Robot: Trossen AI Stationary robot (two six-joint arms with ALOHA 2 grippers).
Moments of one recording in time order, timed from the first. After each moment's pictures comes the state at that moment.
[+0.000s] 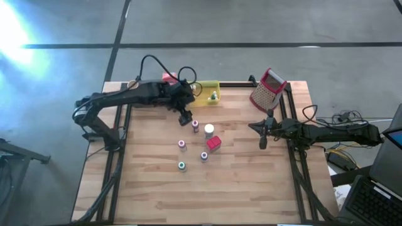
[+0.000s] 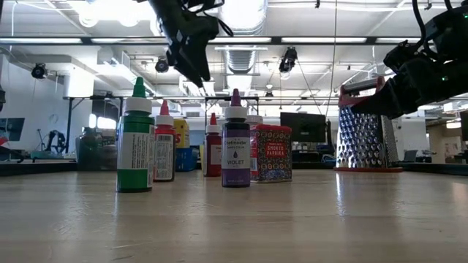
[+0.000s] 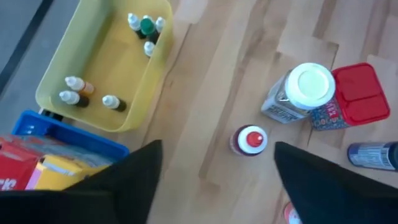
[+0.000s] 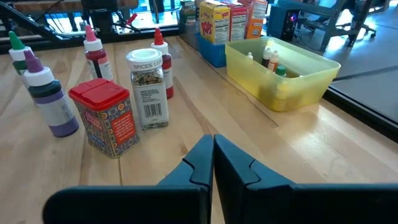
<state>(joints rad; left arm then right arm) 0.28 1.53 1.44 -0.88 -0.11 -0.07 -0.09 0.42 0.01 0.16 0.23 0.10</state>
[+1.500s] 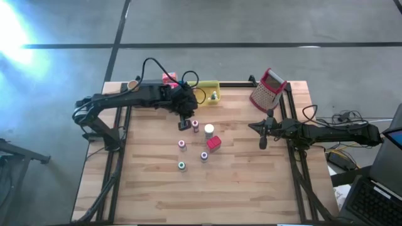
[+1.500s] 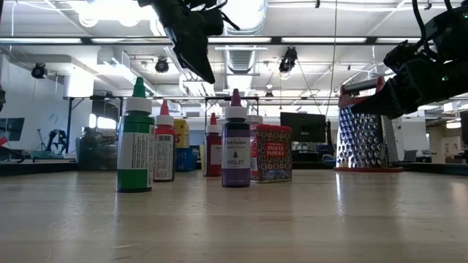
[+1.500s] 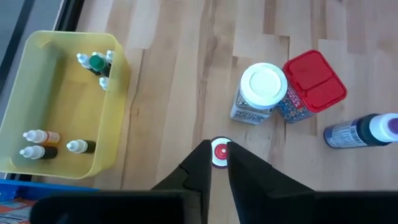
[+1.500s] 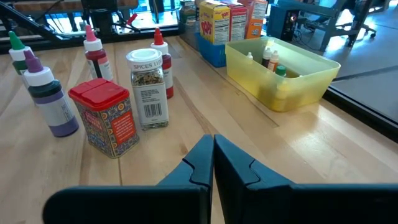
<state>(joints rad) 0.25 1.54 1.40 -0.78 0.01 0.13 -0.09 0.42 0.01 0.16 0.23 0.10</state>
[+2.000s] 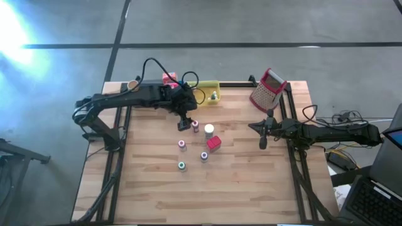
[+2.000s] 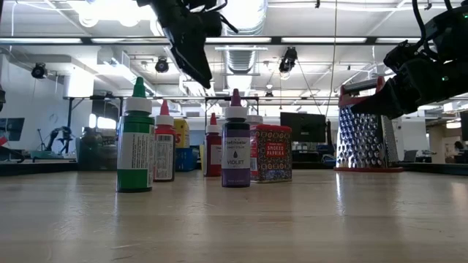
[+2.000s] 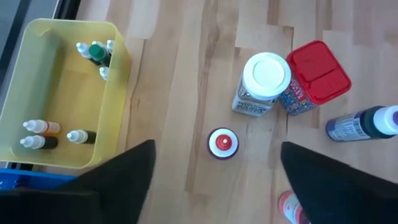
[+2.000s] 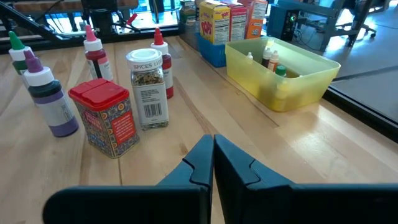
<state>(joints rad) 0.25 1.54 1.40 -0.81 0.00 0.12 -0.09 0.42 0.01 0.16 0.23 0.10</state>
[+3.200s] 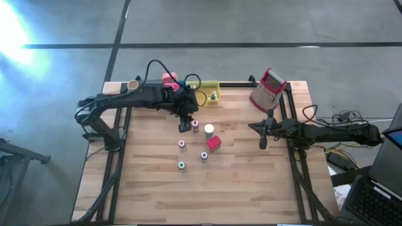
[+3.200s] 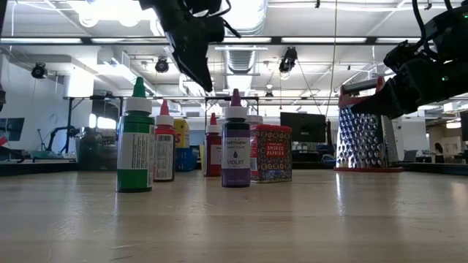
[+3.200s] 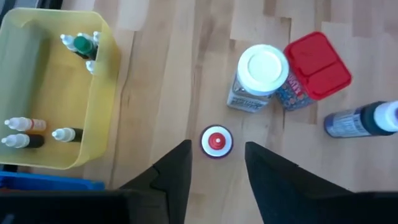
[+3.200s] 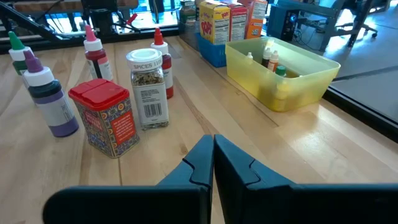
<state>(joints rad) 0.24 1.56 1.40 -0.81 0.01 0.11 -0.09 0.42 0.01 0.16 0.23 0.10</state>
